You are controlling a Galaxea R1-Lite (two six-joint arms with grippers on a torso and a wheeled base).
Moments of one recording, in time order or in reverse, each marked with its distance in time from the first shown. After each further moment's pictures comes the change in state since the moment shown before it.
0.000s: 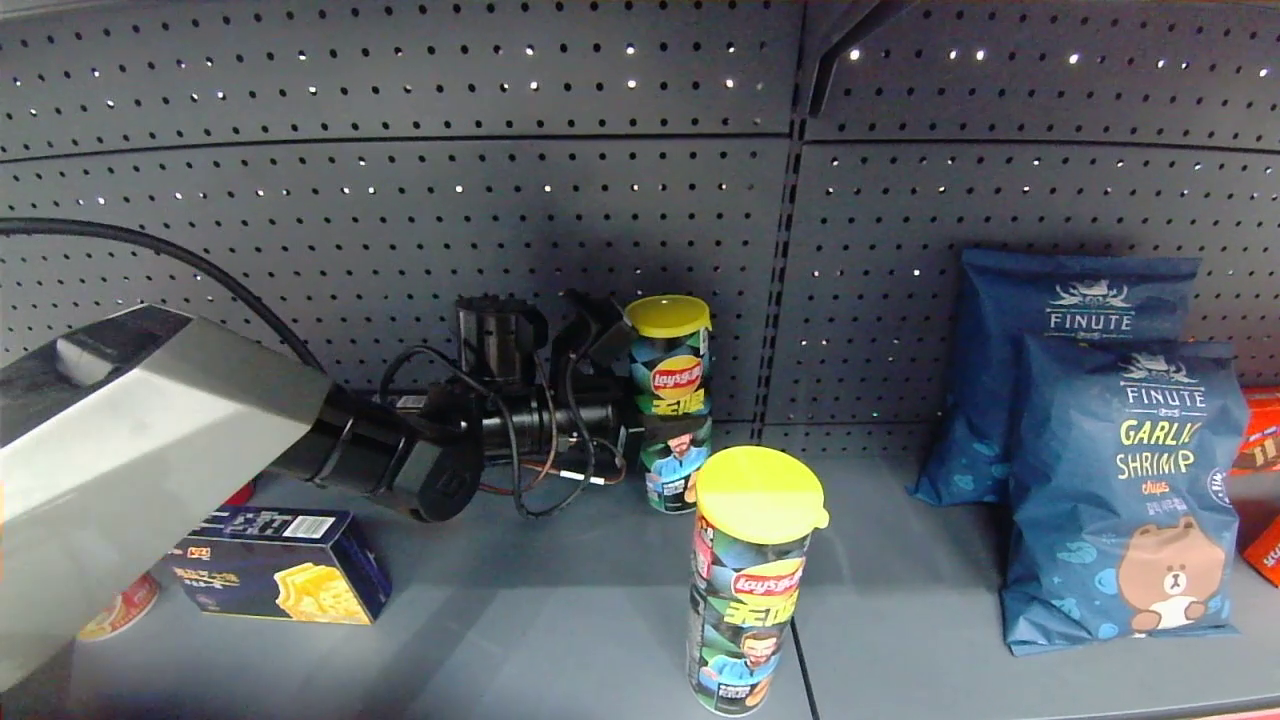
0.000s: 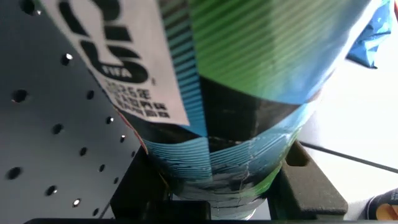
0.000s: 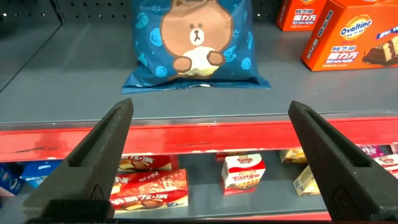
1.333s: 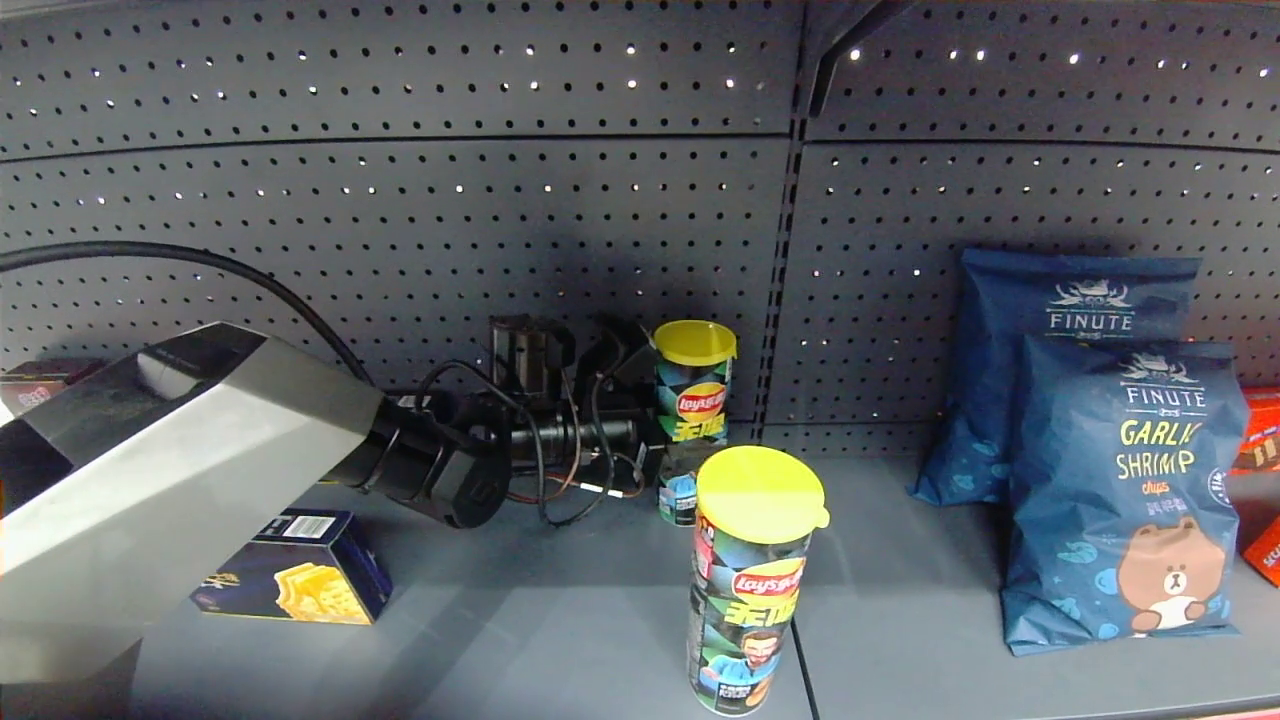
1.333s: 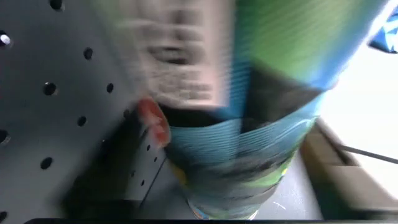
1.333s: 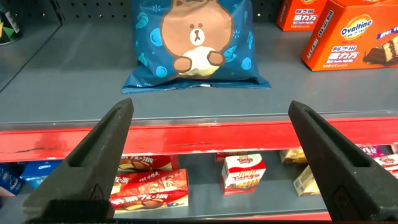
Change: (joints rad) left arm -0.026 0.070 -0.048 0.015 0.026 0.044; right arm 0.000 0.000 0.000 0.000 0.000 0.001
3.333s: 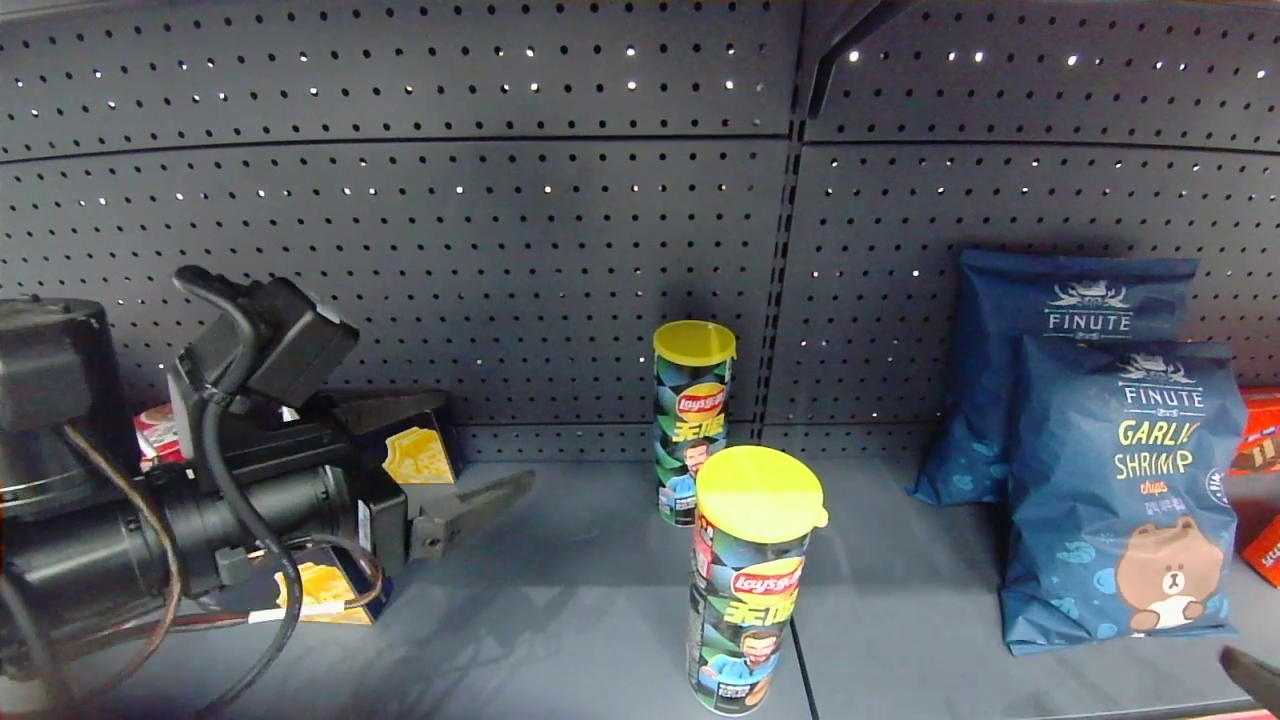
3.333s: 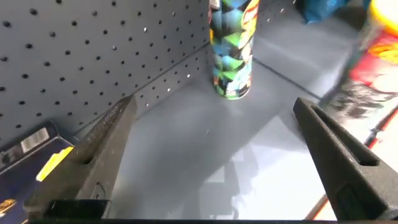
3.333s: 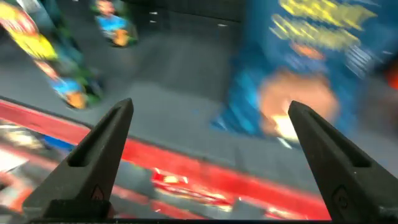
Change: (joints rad) left arm 0.047 -0.889 0.664 0.205 0.435 -0.092; right arm 0.277 0.585 -0.390 -0.041 0.160 0.047
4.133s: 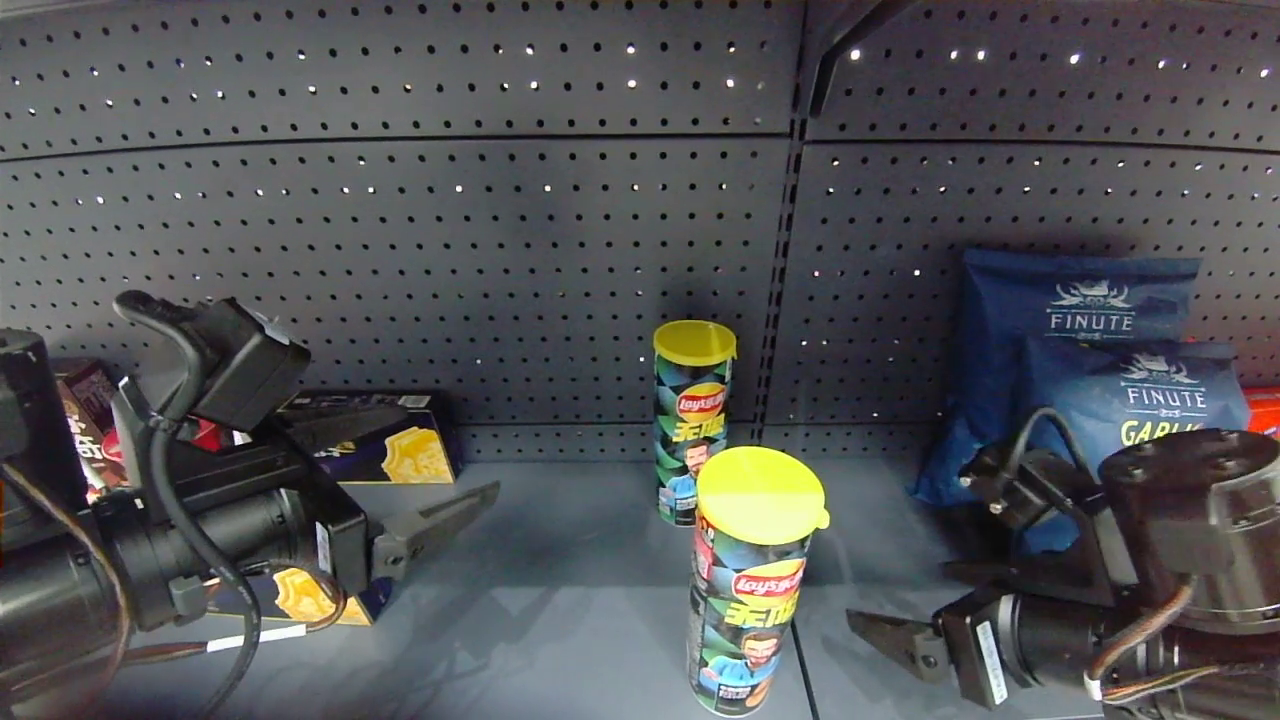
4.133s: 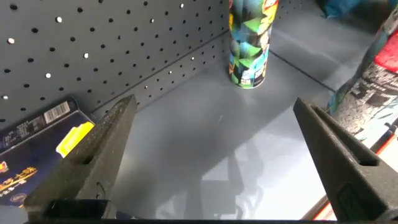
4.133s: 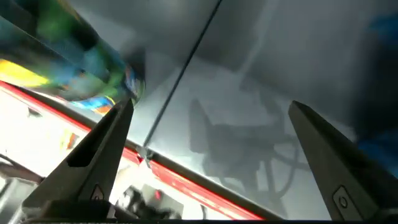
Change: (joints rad) left arm 0.045 -0.053 0.066 -0.007 0.028 -0.004; right arm 0.191 0.738 -0.202 -0.131 -0.007 0.164
